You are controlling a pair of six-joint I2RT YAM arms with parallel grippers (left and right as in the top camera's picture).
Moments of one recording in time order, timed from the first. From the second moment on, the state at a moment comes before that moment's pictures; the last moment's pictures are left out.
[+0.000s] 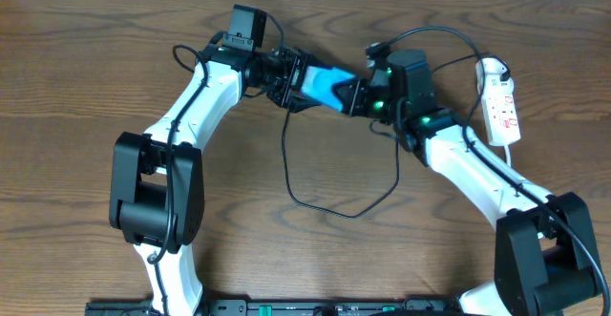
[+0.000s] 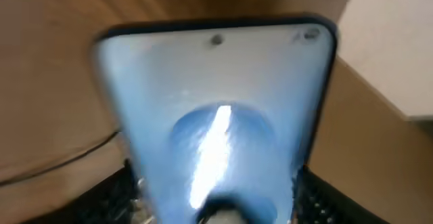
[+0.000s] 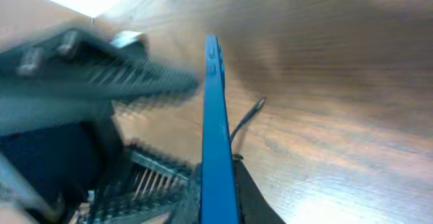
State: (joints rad) left arm -0.25 2.01 1.54 -0.52 0.89 -1.38; right arm 0.35 1.69 1.05 0.01 -0.41 0.65
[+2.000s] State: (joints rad) left arm -0.23 2.01 1.53 0.26 1.01 -1.45; right arm 0.39 1.69 1.05 0.48 -0.21 1.59
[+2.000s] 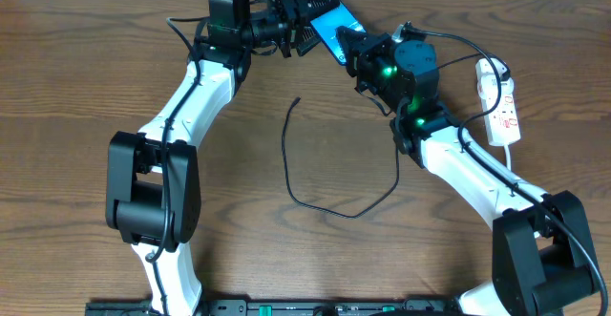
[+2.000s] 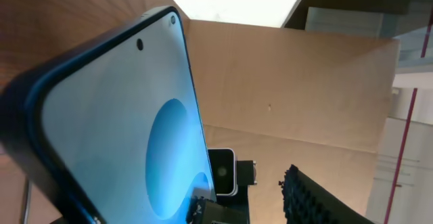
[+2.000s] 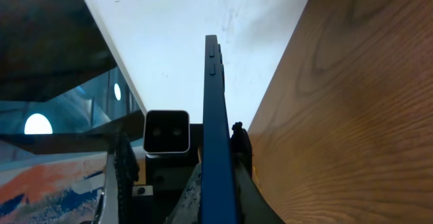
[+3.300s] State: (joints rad) left arm -0.22 2.01 1.53 0.25 0.97 -1.50; right arm 0.39 1.69 1.07 0.47 -0.21 1.60
